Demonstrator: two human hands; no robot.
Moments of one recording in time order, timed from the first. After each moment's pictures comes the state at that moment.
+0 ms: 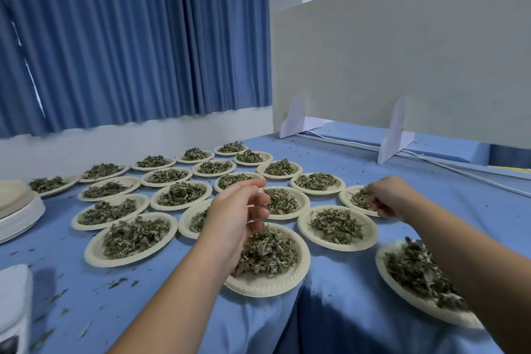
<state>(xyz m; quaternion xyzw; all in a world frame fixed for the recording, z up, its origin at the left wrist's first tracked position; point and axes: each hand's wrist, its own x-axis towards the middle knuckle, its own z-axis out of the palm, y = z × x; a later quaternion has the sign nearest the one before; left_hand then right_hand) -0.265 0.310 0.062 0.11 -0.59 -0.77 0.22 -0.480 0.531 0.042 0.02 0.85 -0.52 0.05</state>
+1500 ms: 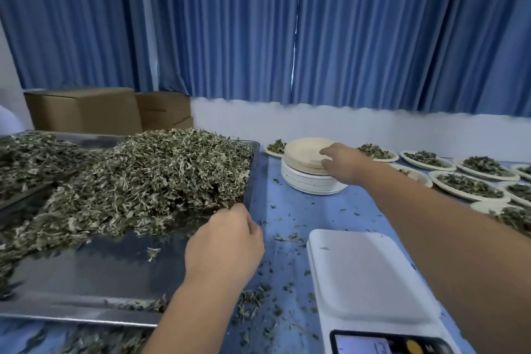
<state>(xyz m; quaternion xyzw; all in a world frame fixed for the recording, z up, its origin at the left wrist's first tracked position) 0.083 -0.031 0.013 0.57 -0.78 -0.09 0.25 -0.188 -0.108 0.065 -0.63 0.77 -0.10 -0.04</state>
